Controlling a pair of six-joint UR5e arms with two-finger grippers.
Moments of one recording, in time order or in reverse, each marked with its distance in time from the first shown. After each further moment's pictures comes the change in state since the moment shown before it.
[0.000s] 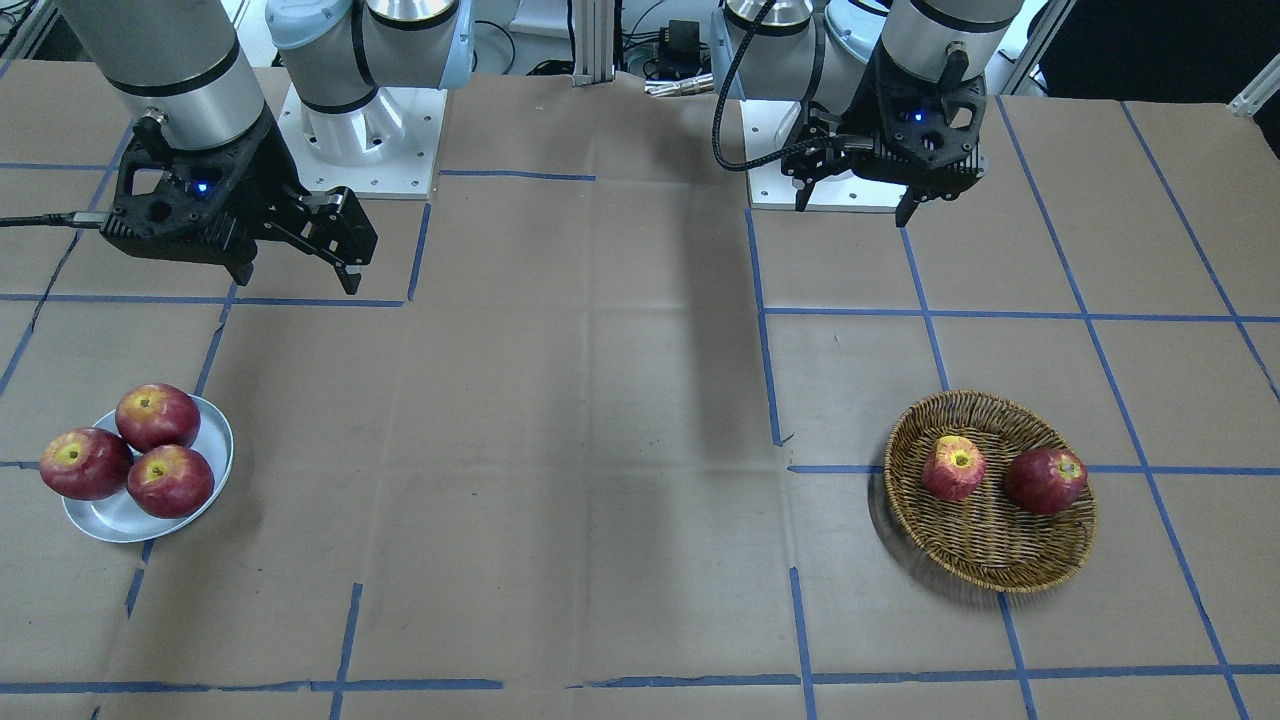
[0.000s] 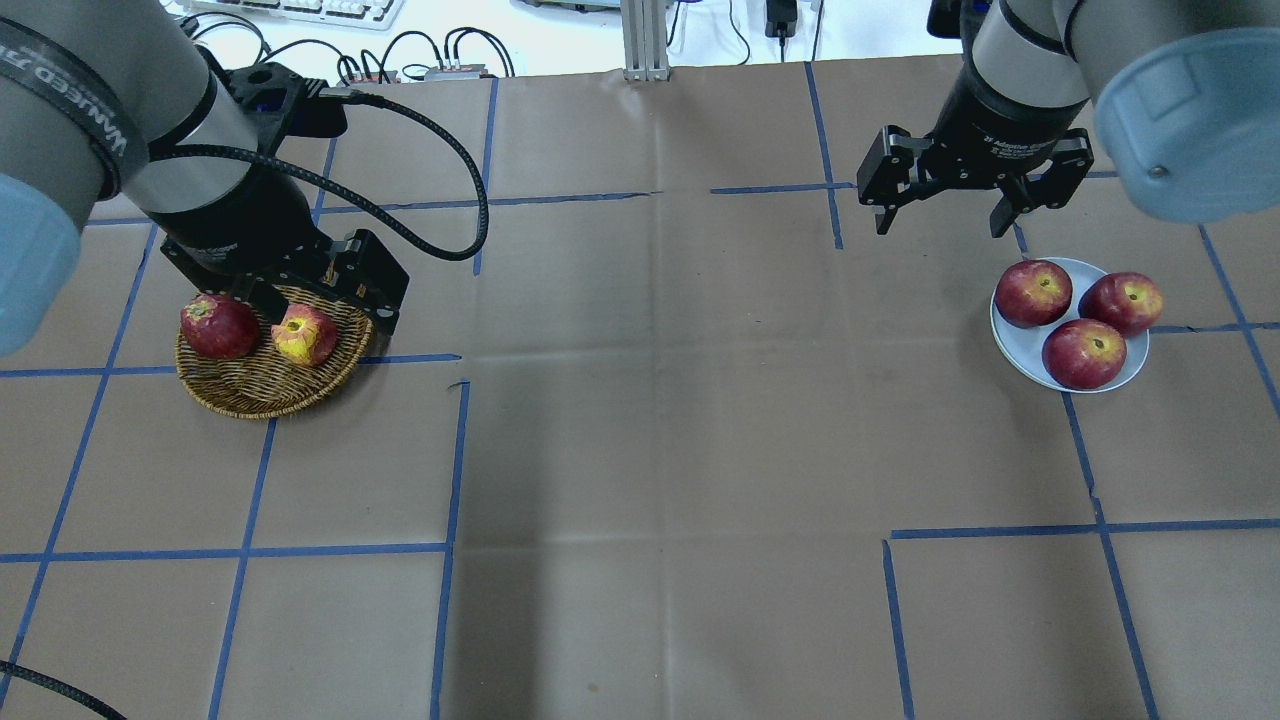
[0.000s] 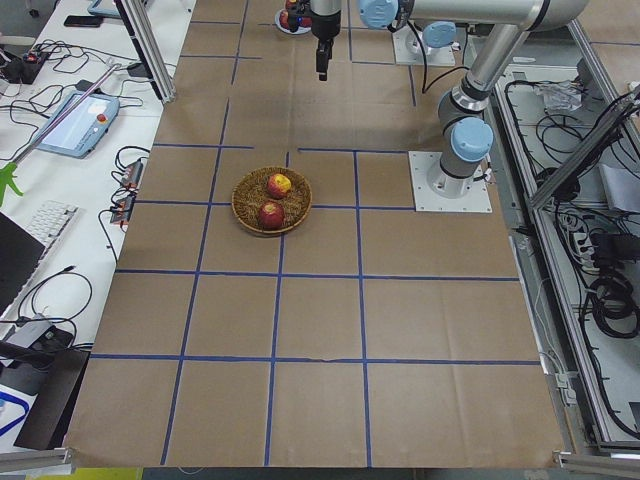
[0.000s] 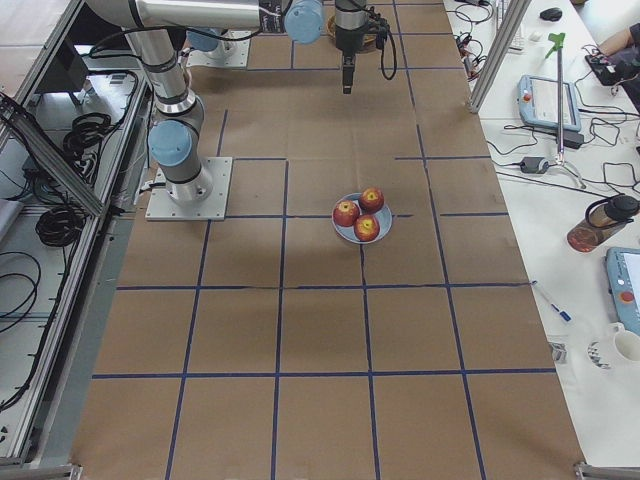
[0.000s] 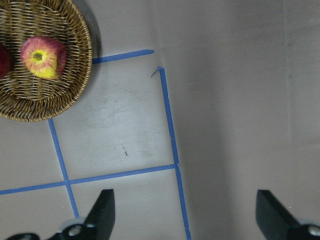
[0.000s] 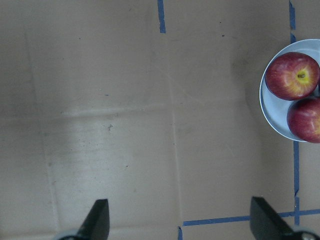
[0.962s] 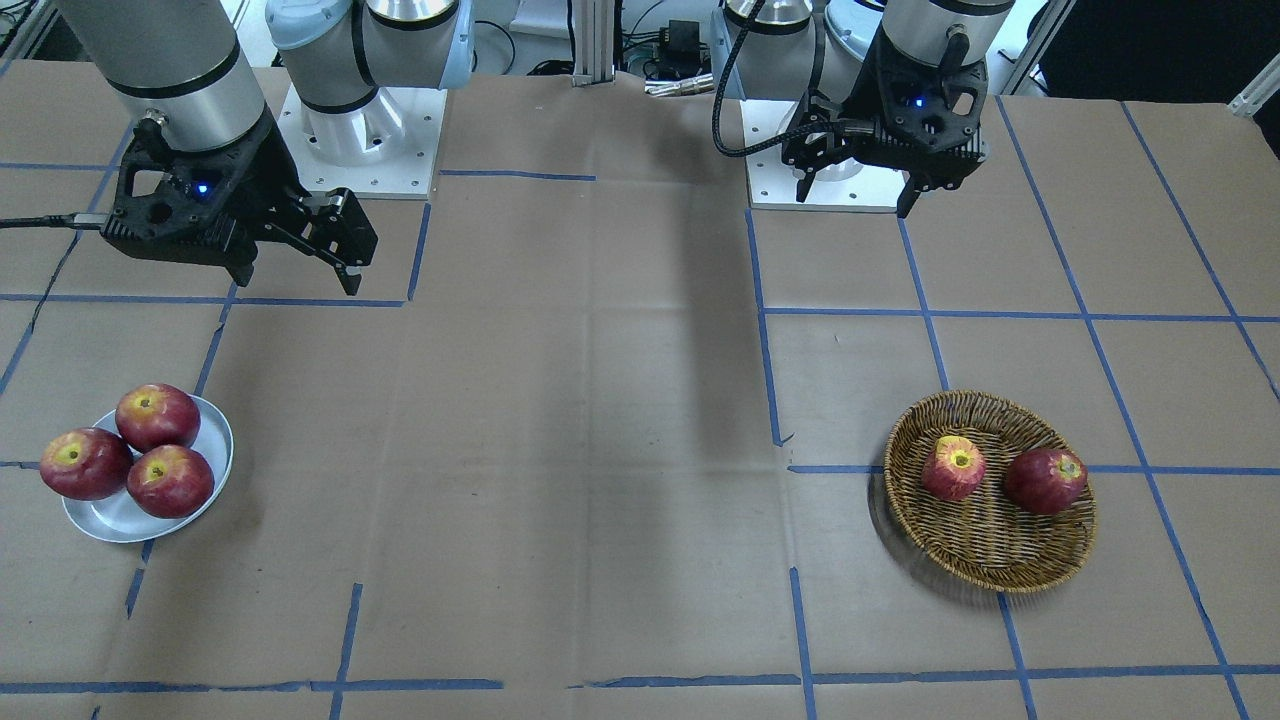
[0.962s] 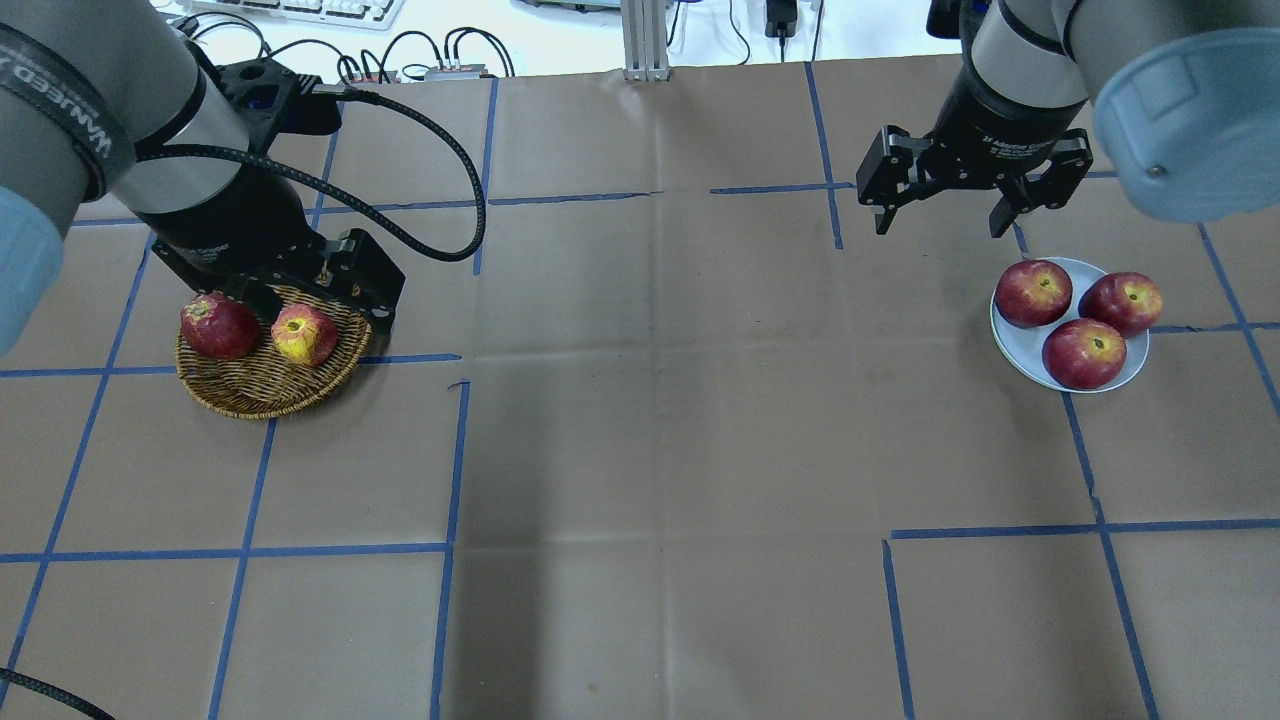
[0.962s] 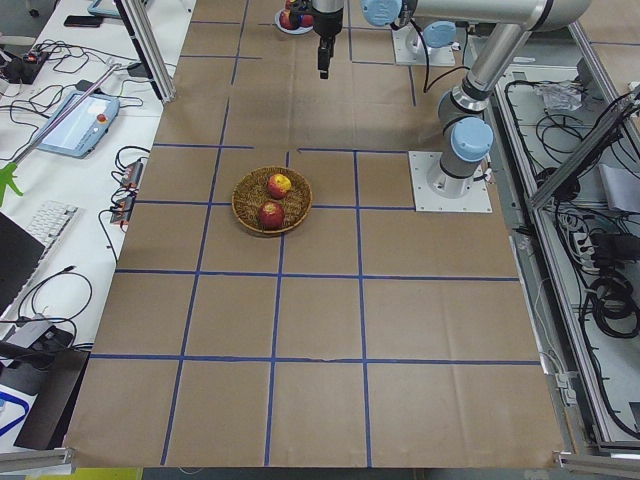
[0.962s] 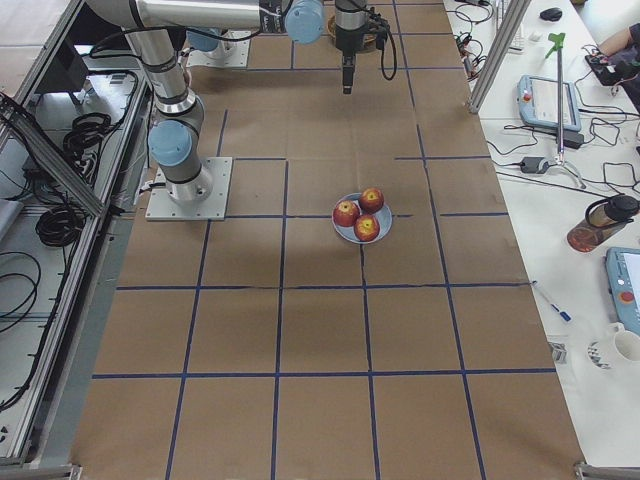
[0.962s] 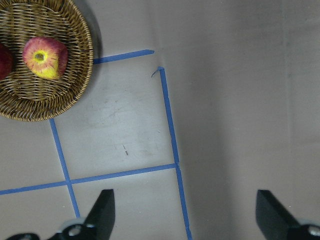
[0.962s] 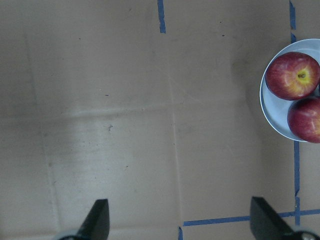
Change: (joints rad) left arm -0.001 0.018 0.007 -0.008 0.002 0.003; right arm 0.000 0.001 0.000 -0.001 0.001 0.002
